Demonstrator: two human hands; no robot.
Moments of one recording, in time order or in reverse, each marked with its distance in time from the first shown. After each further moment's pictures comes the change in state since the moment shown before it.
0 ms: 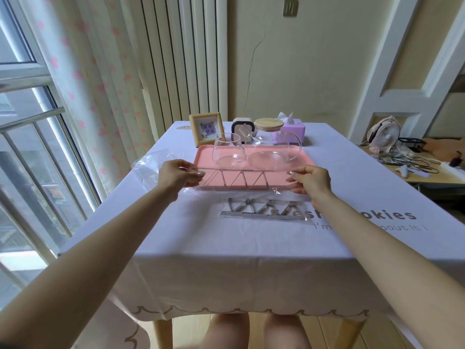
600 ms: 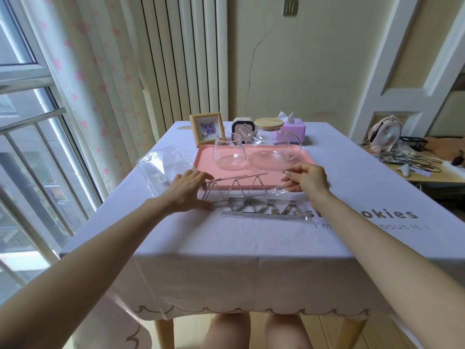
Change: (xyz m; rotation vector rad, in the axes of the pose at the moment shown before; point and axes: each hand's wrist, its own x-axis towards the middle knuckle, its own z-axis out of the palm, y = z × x) left_hand 0.000 -0.029 -0.002 1.206 -0.323 0.603; right_hand -0.002 -0.001 0.004 -0.005 -0.092 -0.085
